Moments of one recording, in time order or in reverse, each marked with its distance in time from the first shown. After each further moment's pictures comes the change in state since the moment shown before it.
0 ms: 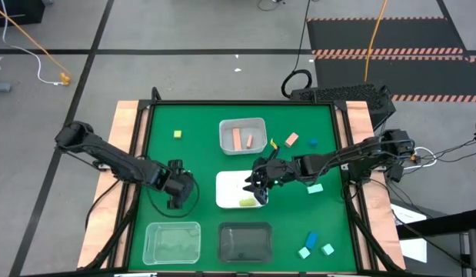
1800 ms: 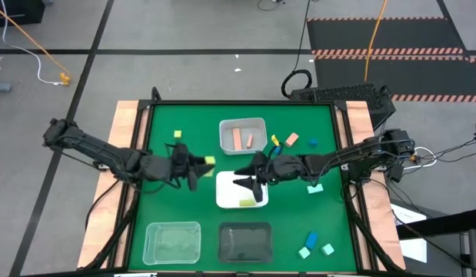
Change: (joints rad) left arm 0.040 -0.261 0.000 0.823 -0.364 -0.330; right arm 0.010 0.000 0.000 0.345 0.090 -0.125
